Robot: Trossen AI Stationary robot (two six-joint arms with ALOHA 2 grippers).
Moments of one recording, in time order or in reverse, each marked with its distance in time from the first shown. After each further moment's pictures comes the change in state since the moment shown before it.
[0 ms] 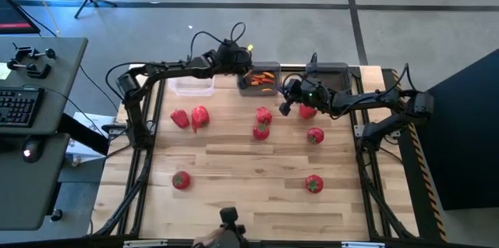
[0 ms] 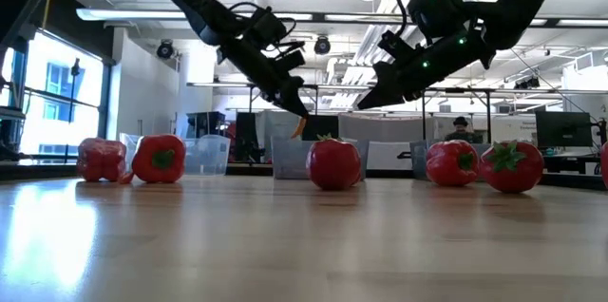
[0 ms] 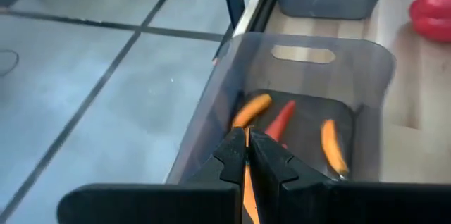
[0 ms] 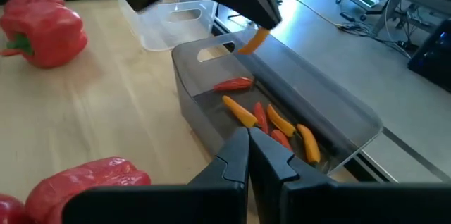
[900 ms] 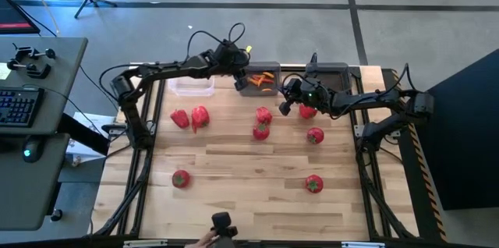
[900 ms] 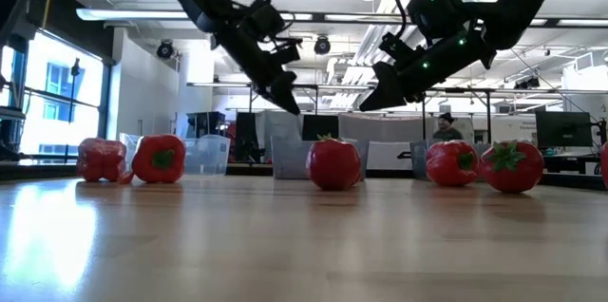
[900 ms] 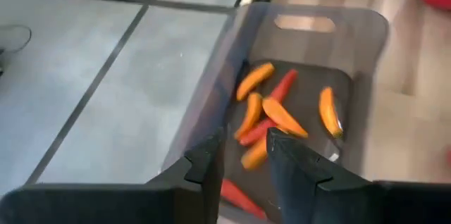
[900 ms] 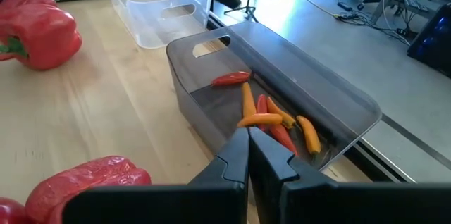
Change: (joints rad) left arm -0.026 -0.084 0.000 -0.179 -0.095 -0.007; right arm 0.000 0.000 0.000 -0.018 0.012 0.042
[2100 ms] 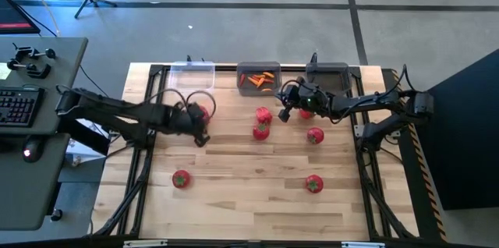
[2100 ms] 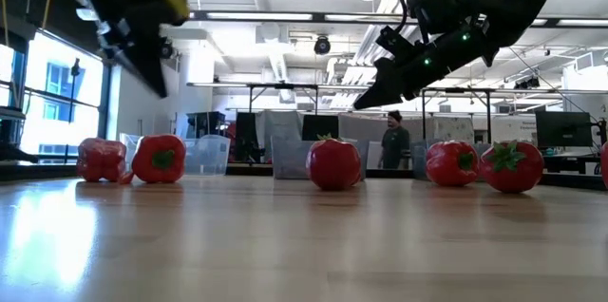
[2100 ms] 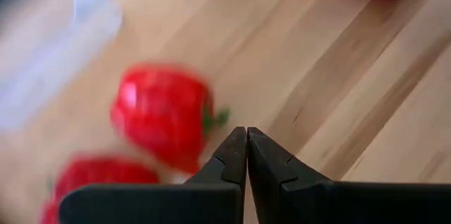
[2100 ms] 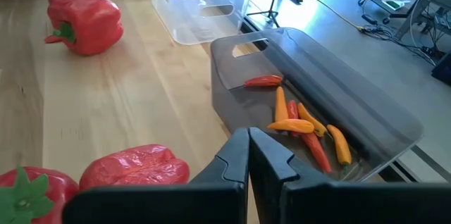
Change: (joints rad) left arm -0.693 -0.638 -0.480 -0.682 -0.403 -1.100; right arm 0.067 0.000 0.000 -0.004 -0.018 -0.051
